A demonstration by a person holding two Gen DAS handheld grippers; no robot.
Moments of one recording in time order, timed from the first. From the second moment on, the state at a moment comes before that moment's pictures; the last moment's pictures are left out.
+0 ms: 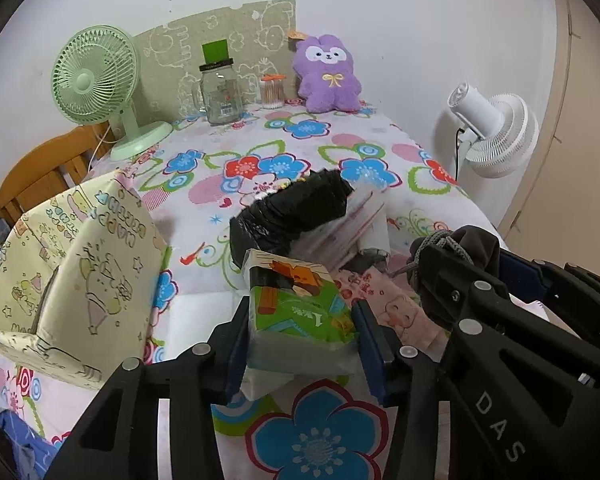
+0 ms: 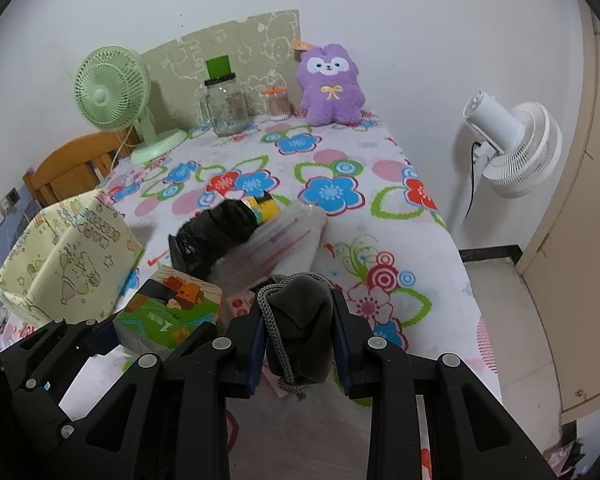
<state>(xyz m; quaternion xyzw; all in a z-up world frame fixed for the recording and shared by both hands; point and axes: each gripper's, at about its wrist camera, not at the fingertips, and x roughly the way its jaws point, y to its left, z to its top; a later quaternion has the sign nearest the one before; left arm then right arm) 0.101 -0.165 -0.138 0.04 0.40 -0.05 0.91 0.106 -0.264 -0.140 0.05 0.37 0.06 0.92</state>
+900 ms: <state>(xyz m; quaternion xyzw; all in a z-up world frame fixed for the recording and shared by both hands) 0.084 -0.136 -0.068 0.04 0.35 -0.06 0.94 0.081 -0.237 -0.065 0.04 0.31 0.06 0.95</state>
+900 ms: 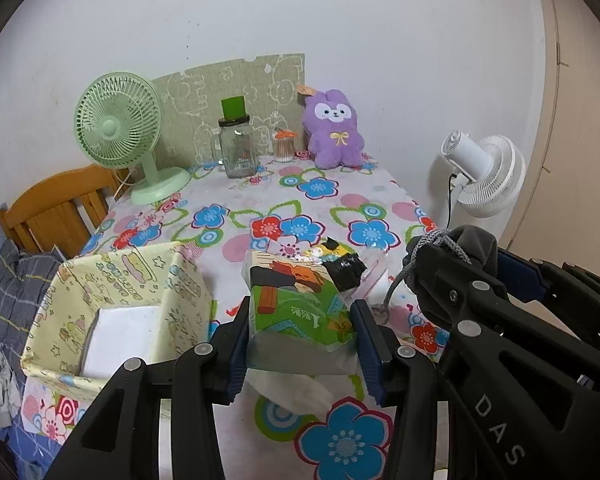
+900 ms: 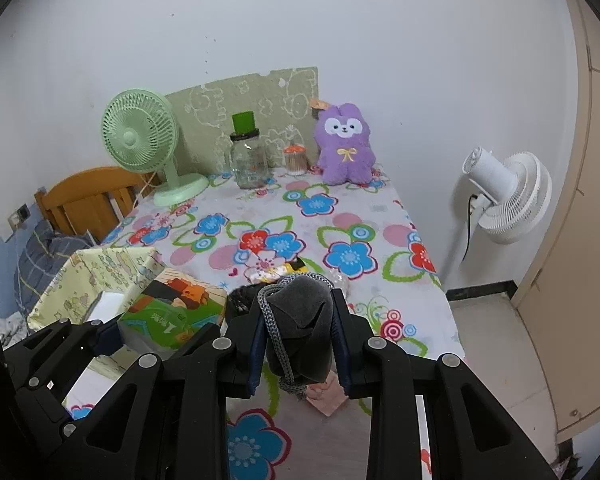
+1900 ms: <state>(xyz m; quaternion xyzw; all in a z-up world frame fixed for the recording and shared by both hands) 0.092 -0.033 -0.040 0.02 0.33 -0.03 0.94 0.094 -0.132 -0.030 0.02 0.29 0.12 0.95</state>
